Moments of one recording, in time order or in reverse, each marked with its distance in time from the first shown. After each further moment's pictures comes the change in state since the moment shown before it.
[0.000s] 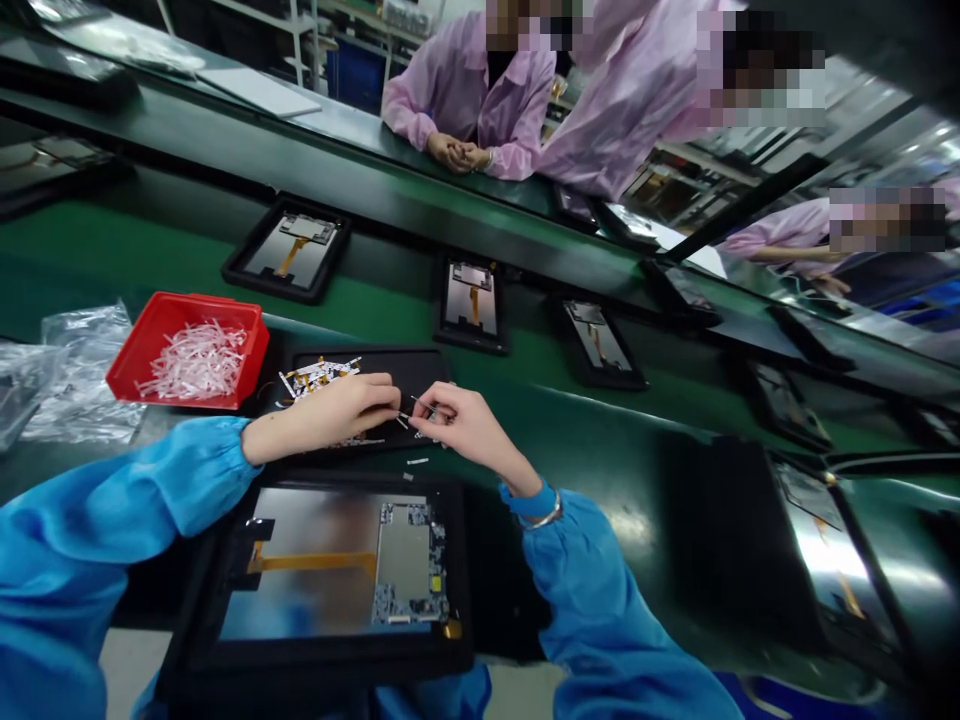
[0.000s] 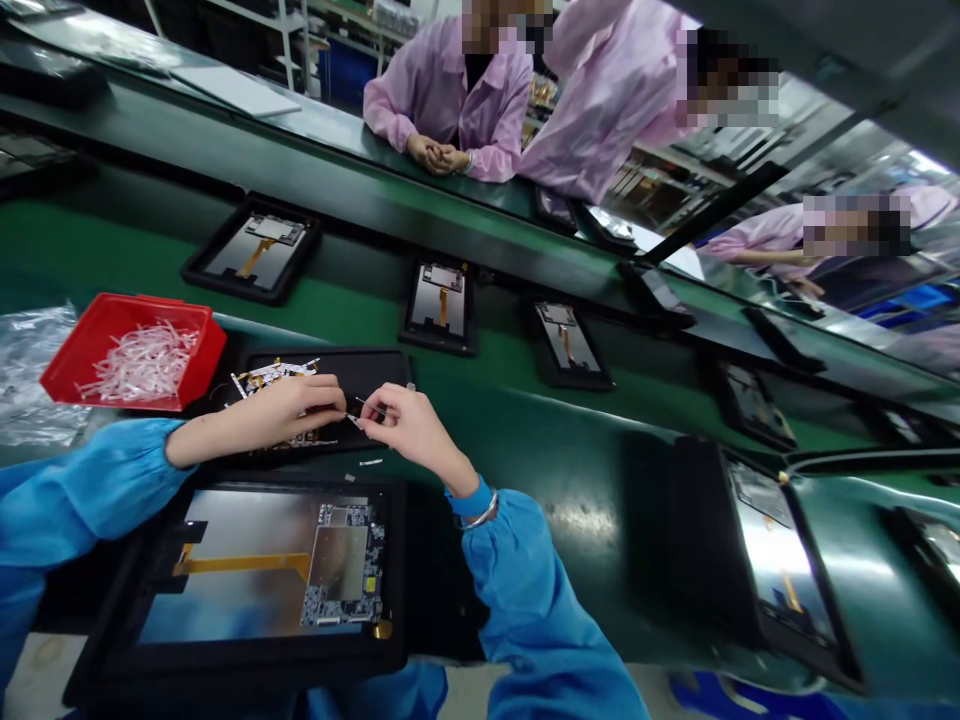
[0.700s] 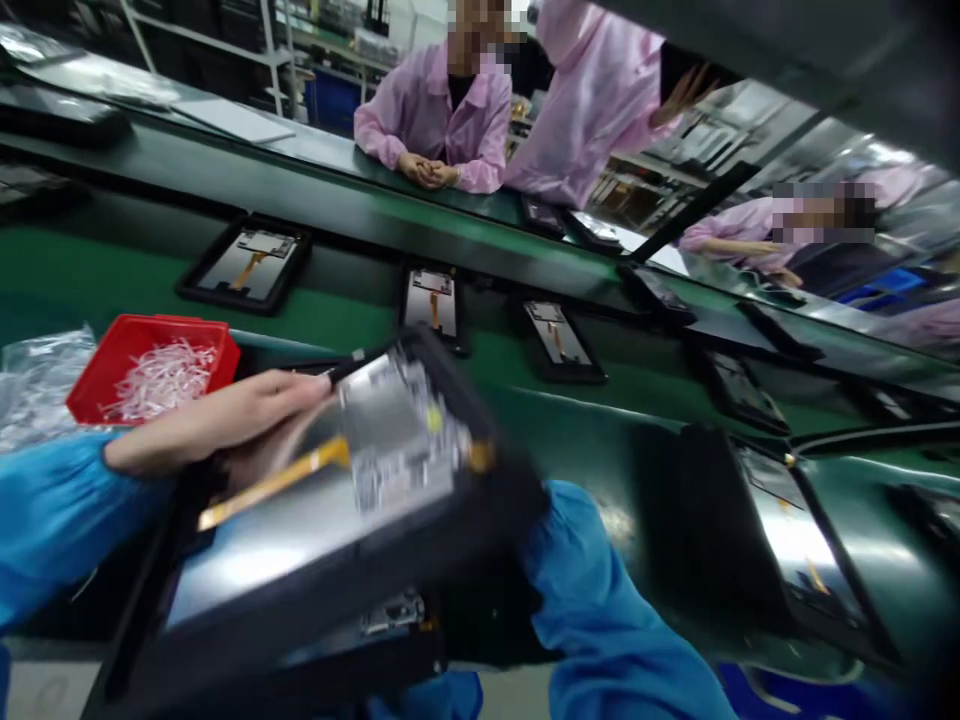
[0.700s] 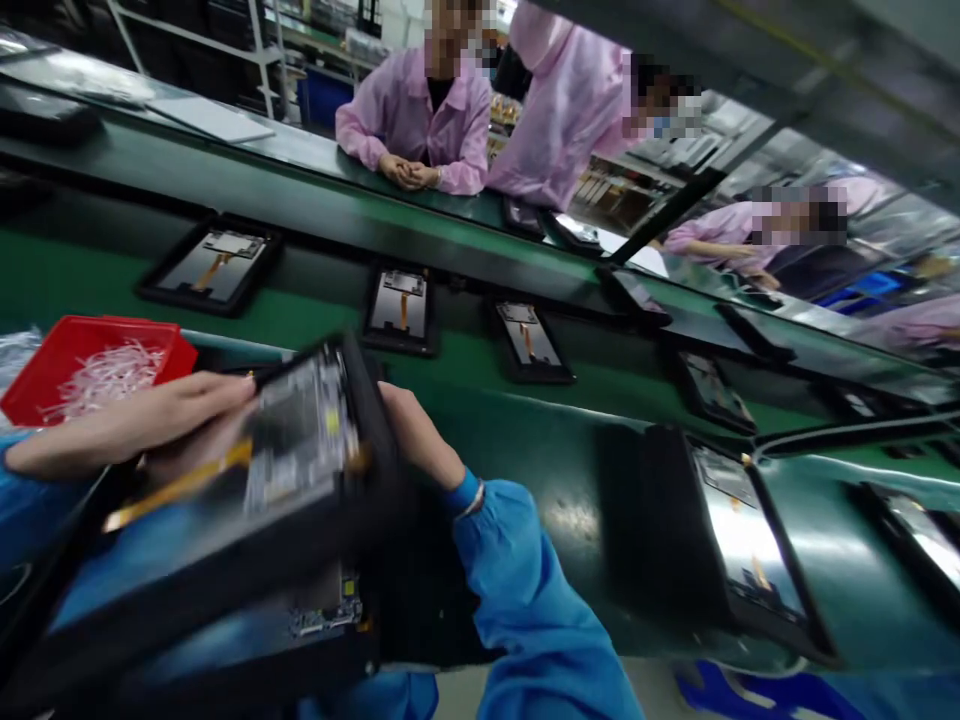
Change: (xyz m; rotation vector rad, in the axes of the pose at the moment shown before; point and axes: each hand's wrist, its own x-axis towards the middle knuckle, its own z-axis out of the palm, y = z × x) left_hand -0.029 0.045 -0.057 -0.650 0.245 -0.502; right_hand -0.001 0.018 -0.022 -0.004 0.063 -0.083
